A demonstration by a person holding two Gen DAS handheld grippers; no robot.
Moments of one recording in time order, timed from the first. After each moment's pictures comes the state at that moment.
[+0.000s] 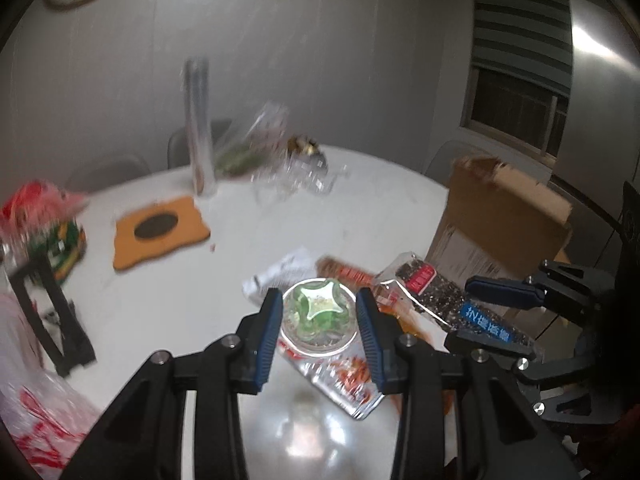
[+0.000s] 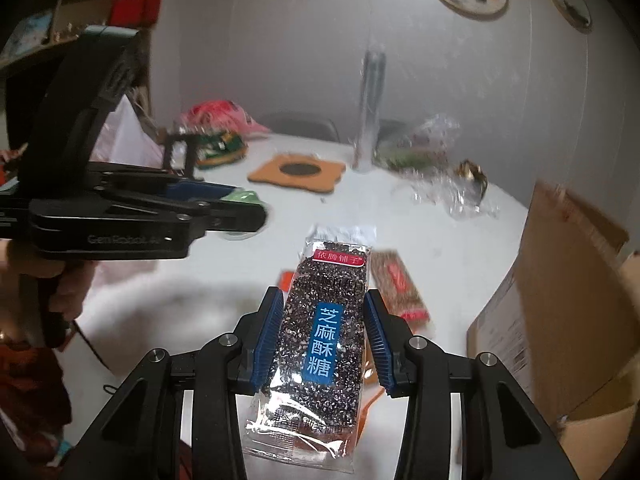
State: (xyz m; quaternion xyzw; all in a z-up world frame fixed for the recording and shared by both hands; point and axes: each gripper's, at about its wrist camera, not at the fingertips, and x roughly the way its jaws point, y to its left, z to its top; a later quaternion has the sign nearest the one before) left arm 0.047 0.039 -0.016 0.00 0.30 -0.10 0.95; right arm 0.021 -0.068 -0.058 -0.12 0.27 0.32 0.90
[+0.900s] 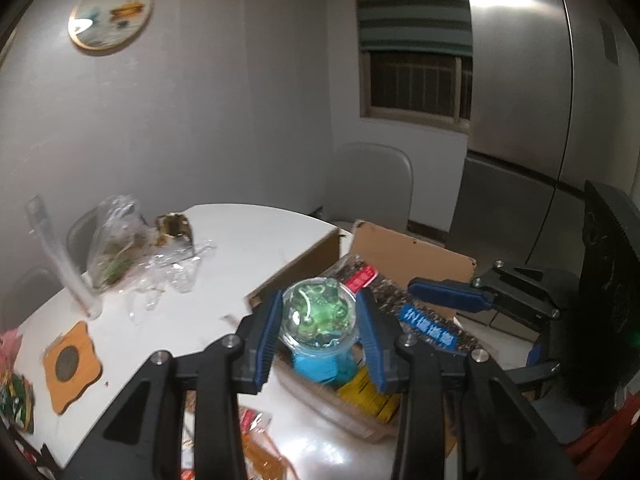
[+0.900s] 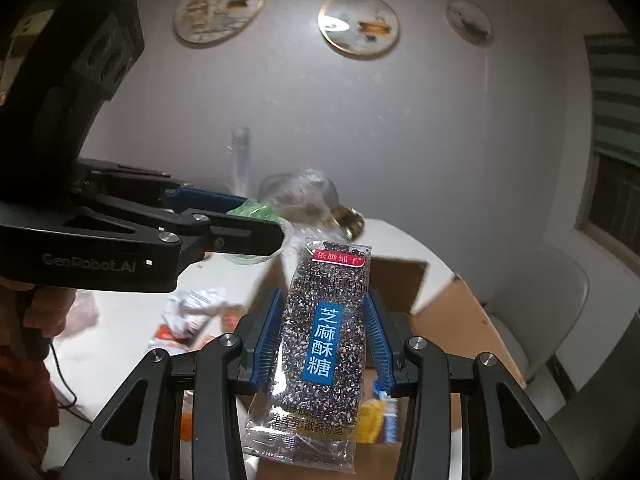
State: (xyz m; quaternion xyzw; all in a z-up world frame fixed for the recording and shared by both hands) left arm 0.123 -0.175 0.063 0.10 0.29 -0.26 0.92; right arm 0.041 -0.243 0.006 -0.06 0.21 0.19 0.96
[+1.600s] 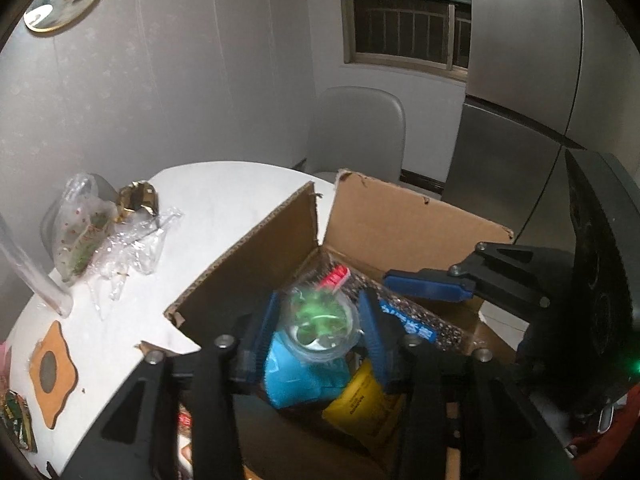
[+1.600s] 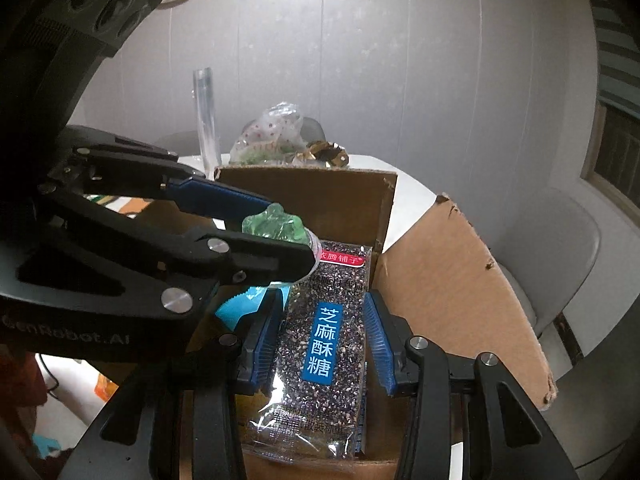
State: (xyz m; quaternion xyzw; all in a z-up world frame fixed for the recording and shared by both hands) left arm 0.178 -0.225 0.017 0.15 0.36 -0.26 0.88; right arm 0.116 -0.272 -0.044 -0.05 0.31 0.19 0.93
